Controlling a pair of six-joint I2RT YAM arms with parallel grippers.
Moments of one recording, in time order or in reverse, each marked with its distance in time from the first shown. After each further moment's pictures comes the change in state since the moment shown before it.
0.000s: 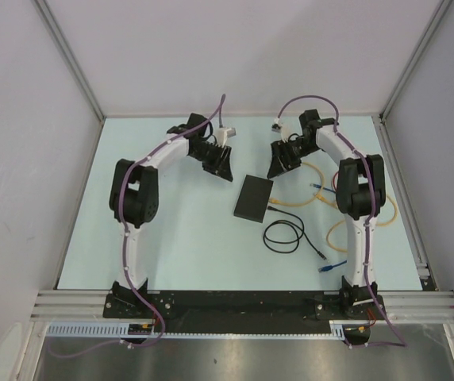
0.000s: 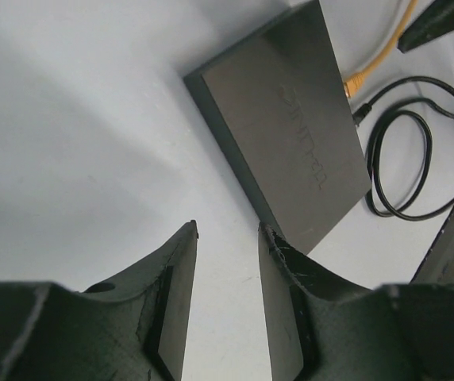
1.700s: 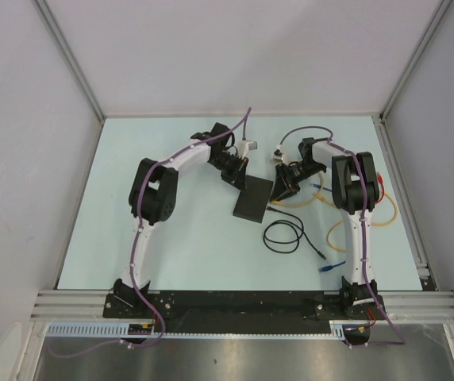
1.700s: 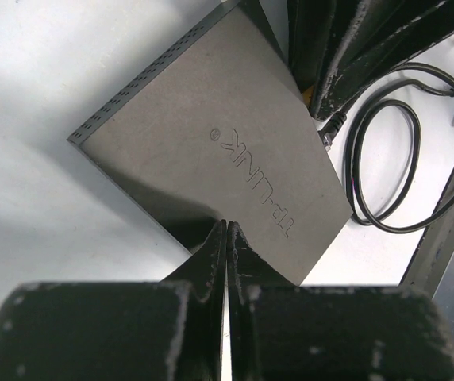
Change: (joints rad) left arm -0.126 0.150 0.106 -0.059 0.058 0.037; right arm -0.019 0.137 -0.163 -0.092 -0.182 0.029
